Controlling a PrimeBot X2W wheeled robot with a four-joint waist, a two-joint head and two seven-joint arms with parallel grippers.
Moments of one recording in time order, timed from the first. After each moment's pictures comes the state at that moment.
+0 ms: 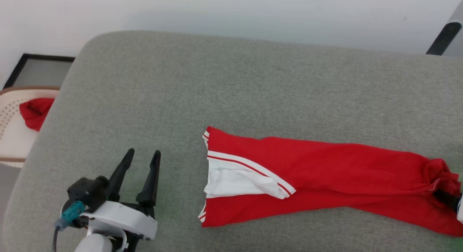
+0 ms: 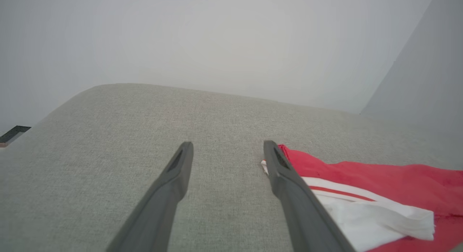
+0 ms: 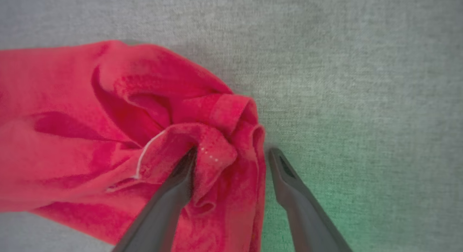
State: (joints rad) left arm -0.19 0.31 -0.21 0.25 -0.52 -0.12 -0.26; right arm -0.30 -0.47 -0.08 0.42 0.61 0.13 0.79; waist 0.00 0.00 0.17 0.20
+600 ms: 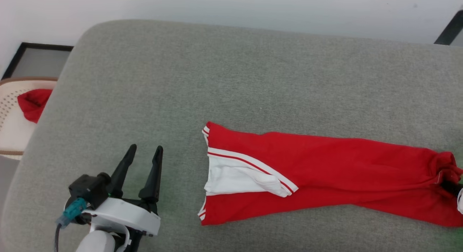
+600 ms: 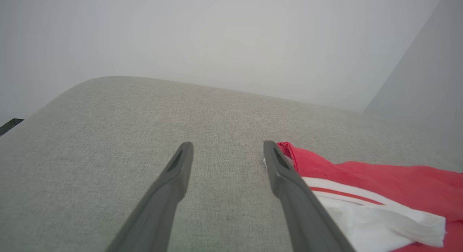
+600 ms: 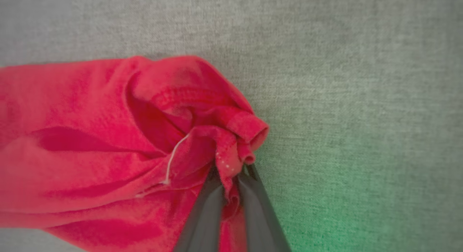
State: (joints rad) left arm -0.21 0.27 -0.19 0.25 -0.50 -0.13 -0.26; right arm -0.34 -0.47 -0.09 0.43 0.62 0.13 0.80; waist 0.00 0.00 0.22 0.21
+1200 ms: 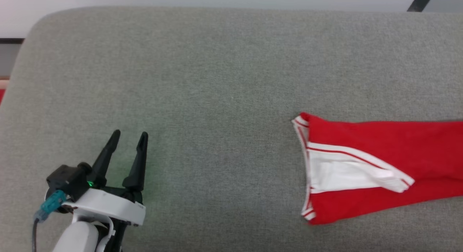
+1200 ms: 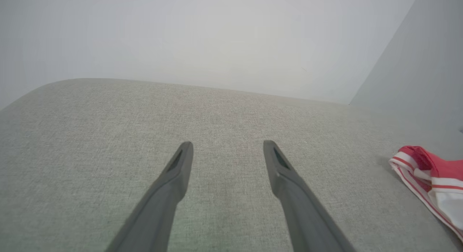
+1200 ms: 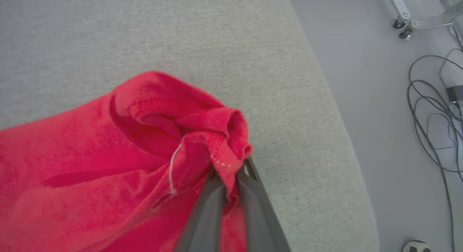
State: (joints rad) left arm -0.22 0.33 -0.17 0.19 -0.52 -0.13 -0.26; right arm -0.34 -0.67 -0.41 0.42 0.45 0.13 0.67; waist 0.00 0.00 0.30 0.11
